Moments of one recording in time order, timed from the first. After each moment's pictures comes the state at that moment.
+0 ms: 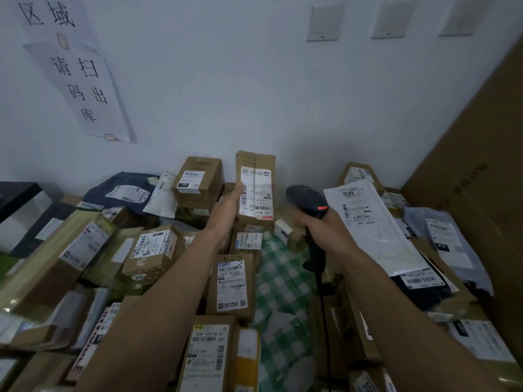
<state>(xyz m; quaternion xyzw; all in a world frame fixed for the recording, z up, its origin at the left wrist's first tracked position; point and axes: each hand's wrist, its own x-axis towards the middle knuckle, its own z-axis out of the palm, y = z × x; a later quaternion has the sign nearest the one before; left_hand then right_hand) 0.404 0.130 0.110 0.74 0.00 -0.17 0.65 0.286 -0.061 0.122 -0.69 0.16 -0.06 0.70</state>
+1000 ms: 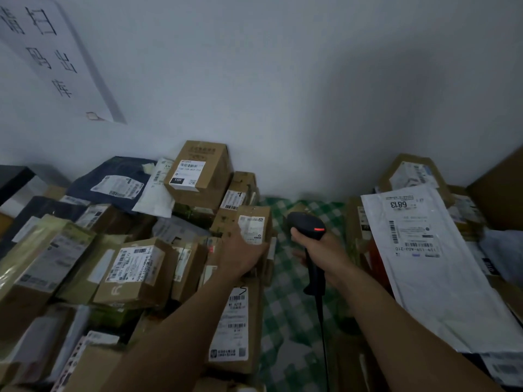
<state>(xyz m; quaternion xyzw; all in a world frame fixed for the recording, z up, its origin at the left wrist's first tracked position) 0.485 0.103 -0.047 0.93 0.03 -0.12 0.36 0.426 -0.083 -0.004 -0.63 0.25 0.08 0.74</state>
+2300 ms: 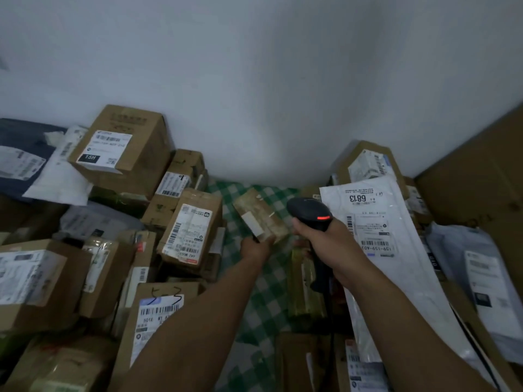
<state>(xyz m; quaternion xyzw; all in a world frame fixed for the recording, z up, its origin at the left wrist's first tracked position) 0.501 -0.061 -0.161 0.68 0.25 -0.27 0.63 0.417 -0.180 -0.002 -0.73 0.28 0.06 0.62</state>
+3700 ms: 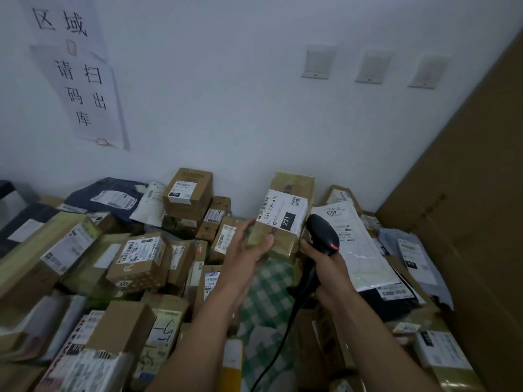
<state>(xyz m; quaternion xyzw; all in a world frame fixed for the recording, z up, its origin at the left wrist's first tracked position) 0.294 0.115 0.108 0.54 -0.05 -0.18 0.82 0.244 -0.050 0.099 -0.52 0.25 -0.12 0.80</state>
